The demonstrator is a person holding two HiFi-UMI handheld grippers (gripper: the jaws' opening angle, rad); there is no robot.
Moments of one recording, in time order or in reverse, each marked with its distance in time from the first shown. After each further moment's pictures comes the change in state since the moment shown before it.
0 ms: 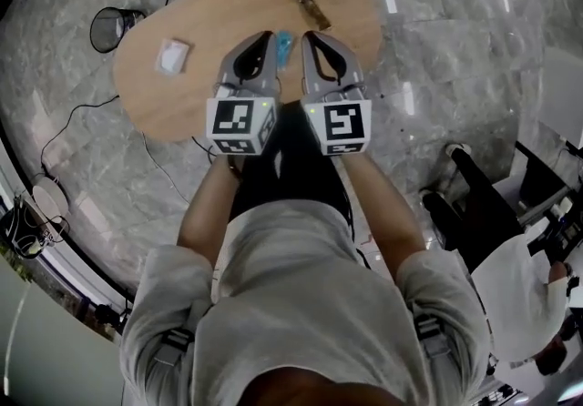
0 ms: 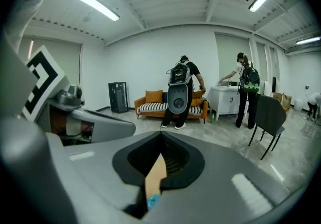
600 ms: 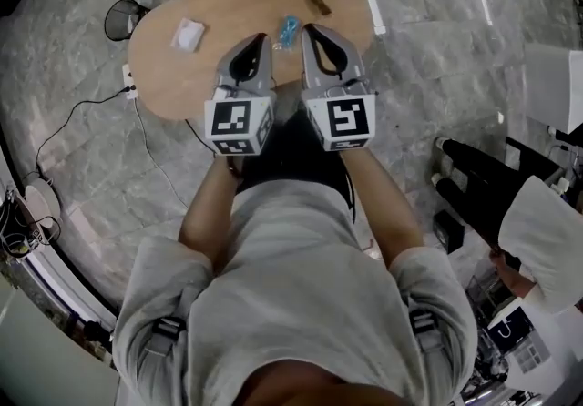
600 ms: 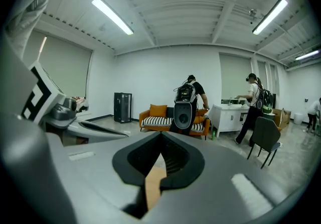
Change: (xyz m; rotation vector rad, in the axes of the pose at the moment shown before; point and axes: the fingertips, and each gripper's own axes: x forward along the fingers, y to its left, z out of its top) left arm -0.189 -0.028 0.027 0.024 -0.129 0.019; right arm -0.132 0.123 0.084 -0.076 -0.150 -0.016
